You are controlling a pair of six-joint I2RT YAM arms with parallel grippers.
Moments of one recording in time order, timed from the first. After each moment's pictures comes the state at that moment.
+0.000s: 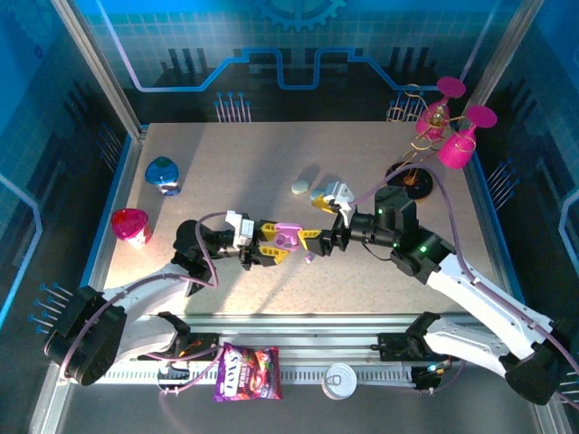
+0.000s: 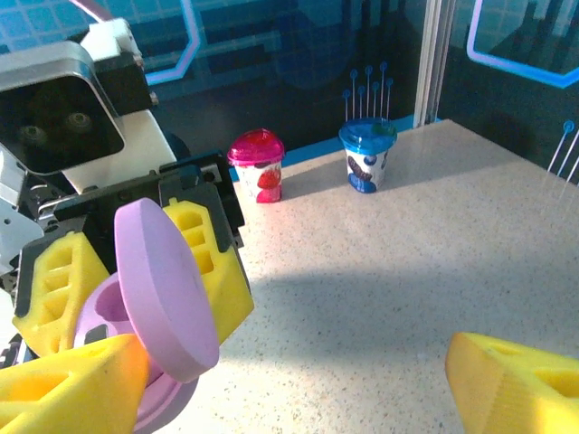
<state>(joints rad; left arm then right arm) -0.50 1.16 0.40 1.07 1.04 -0.21 0.68 0.98 0.88 -0.17 -0.47 -0.03</state>
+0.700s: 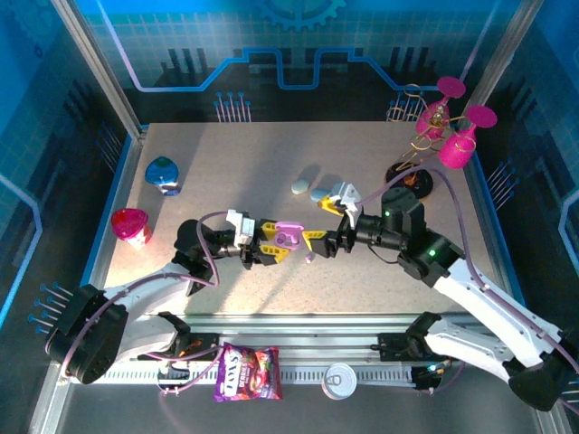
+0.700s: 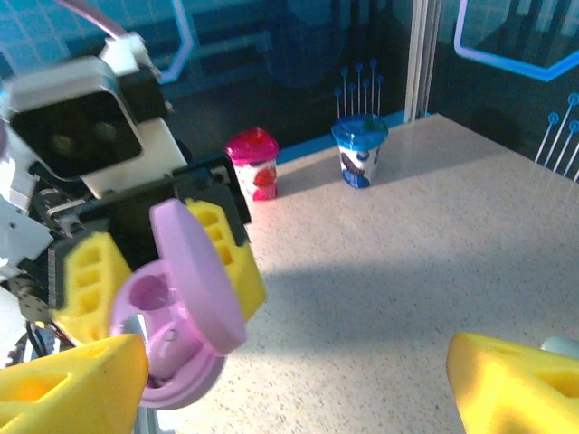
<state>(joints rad) -0.50 1.17 0.40 1.07 1.01 -0.21 0.68 0.91 0.89 -0.23 -0.46 -0.01</state>
